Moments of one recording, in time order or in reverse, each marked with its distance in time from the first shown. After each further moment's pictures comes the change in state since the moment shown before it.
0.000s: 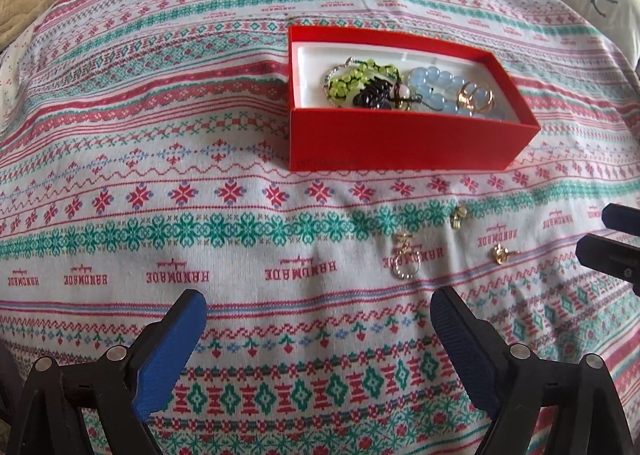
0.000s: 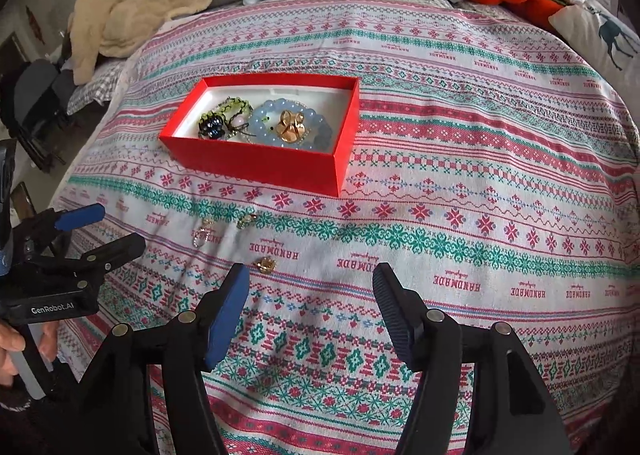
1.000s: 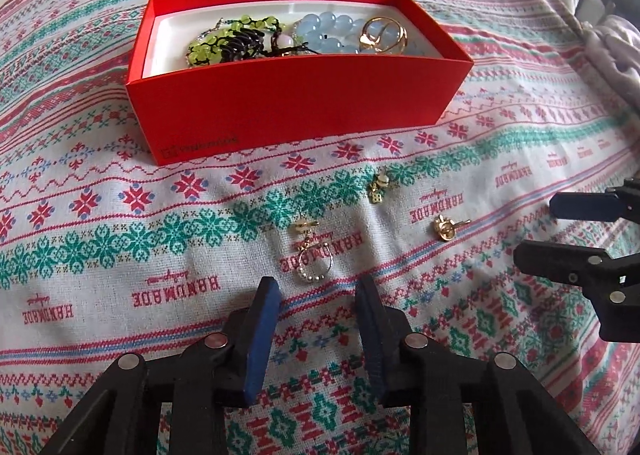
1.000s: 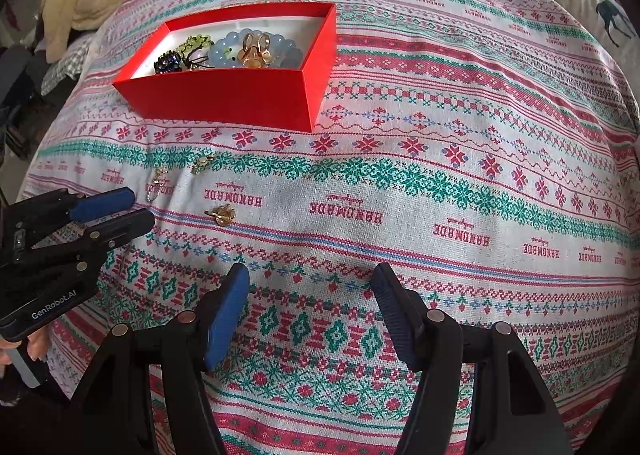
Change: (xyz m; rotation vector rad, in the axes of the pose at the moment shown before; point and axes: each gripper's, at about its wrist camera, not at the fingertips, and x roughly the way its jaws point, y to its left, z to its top) left arm 0.043 -0.049 0.004 0.167 0.024 -0.167; right arm 0.034 -0.011 -0.019 0.025 0.123 -0.065
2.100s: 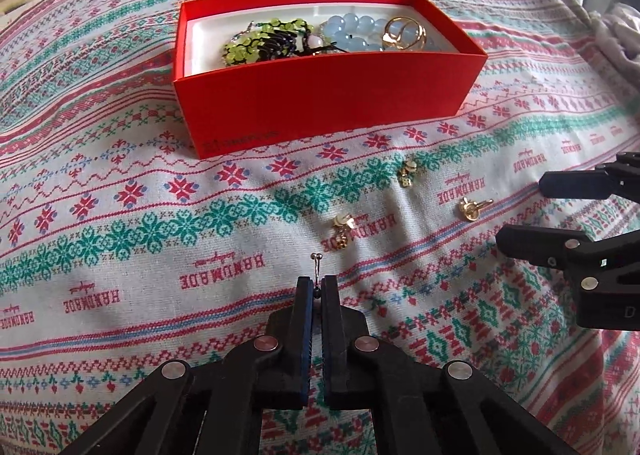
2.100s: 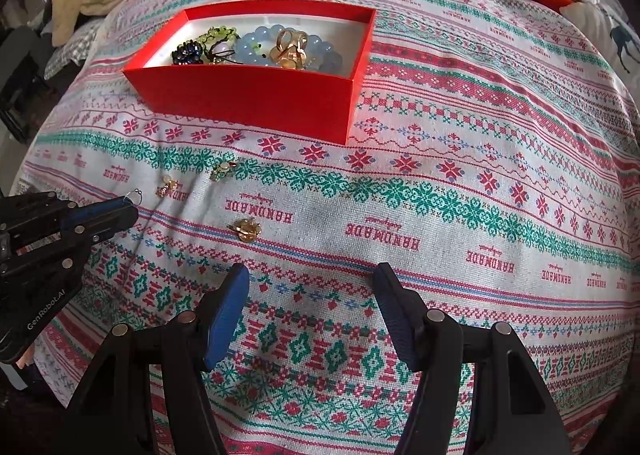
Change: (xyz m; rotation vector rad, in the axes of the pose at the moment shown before) left arm -0.013 0.019 -0.013 0.017 -0.012 0.058; right arm 0.014 0.029 0.012 -0.065 -0.013 -0.021
